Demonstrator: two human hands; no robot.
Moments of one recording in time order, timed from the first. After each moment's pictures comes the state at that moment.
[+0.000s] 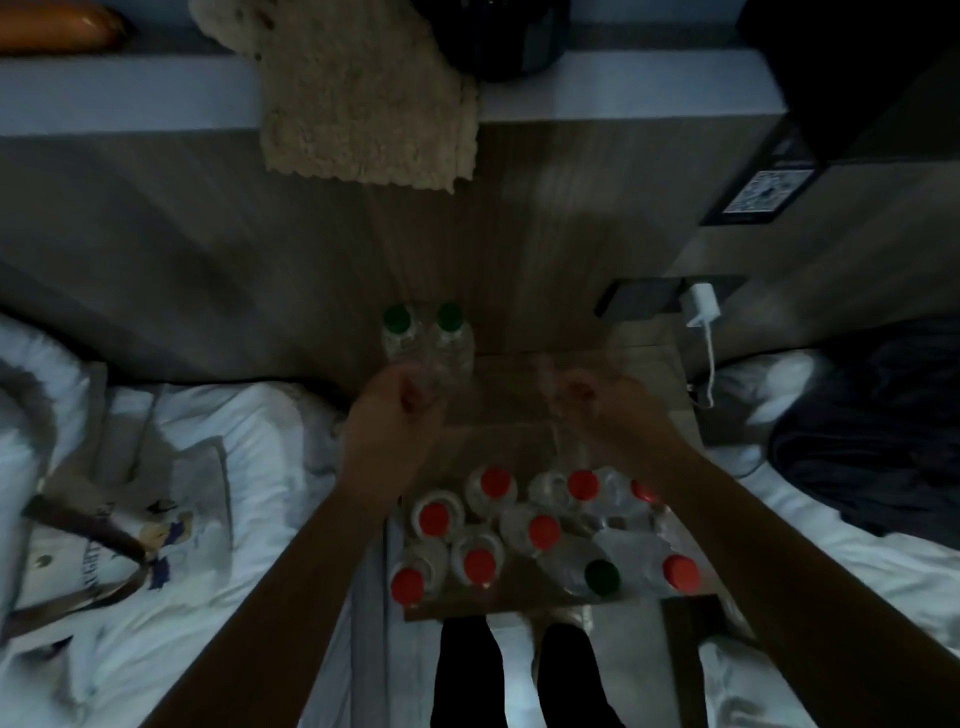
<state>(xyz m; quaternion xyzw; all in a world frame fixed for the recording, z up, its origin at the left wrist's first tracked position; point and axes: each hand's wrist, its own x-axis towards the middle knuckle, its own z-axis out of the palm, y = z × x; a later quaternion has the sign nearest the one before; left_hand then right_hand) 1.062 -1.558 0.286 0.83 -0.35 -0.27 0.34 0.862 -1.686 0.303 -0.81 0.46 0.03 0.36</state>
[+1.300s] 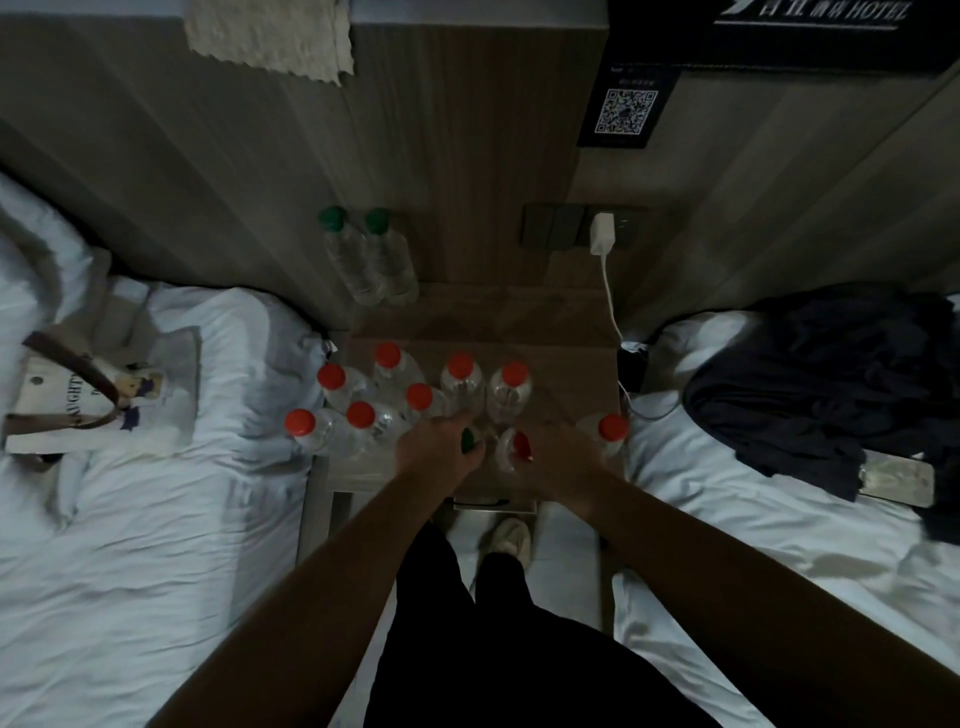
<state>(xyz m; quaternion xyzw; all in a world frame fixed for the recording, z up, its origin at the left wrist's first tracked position) 0.831 -1.515 0.237 0.85 -0.46 -0.24 0.07 0.689 -1.612 0.253 -0.88 0.35 0.11 0.30</state>
